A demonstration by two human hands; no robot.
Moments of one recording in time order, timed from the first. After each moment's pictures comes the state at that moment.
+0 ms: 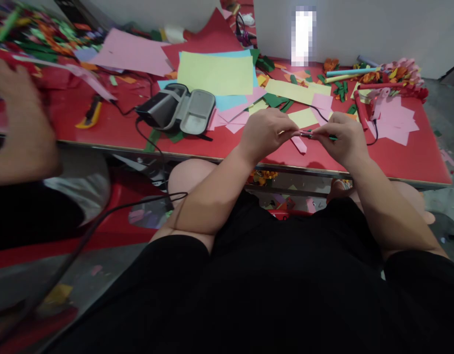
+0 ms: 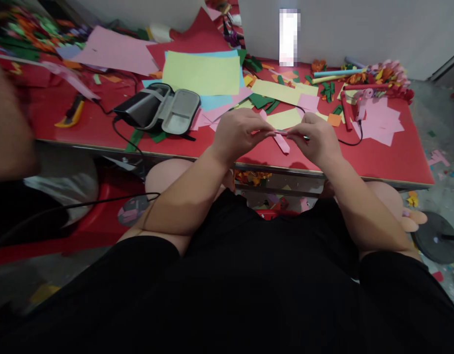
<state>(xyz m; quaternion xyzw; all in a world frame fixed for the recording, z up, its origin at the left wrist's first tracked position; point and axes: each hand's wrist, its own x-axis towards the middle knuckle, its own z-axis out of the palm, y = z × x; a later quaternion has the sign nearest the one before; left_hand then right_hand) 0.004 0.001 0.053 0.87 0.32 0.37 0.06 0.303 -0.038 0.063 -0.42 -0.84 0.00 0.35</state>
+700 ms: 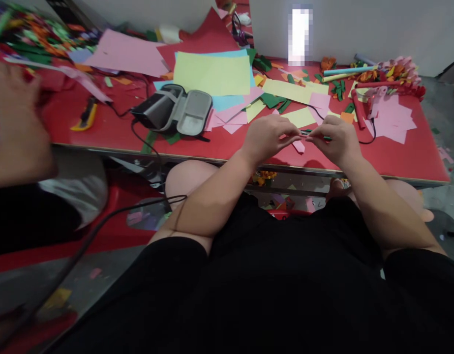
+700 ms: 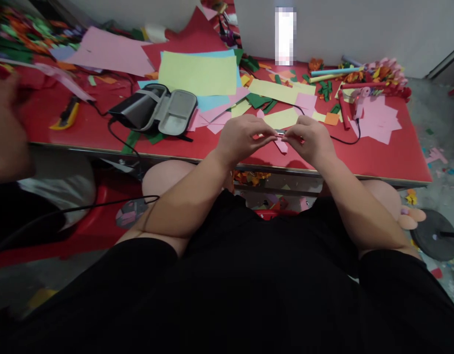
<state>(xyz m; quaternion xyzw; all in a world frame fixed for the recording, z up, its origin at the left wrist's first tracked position) 0.015 -0.001 0.040 0.87 0.30 0.37 0.08 0.296 -0.037 0.055 -0.45 -0.83 0.03 0.33</state>
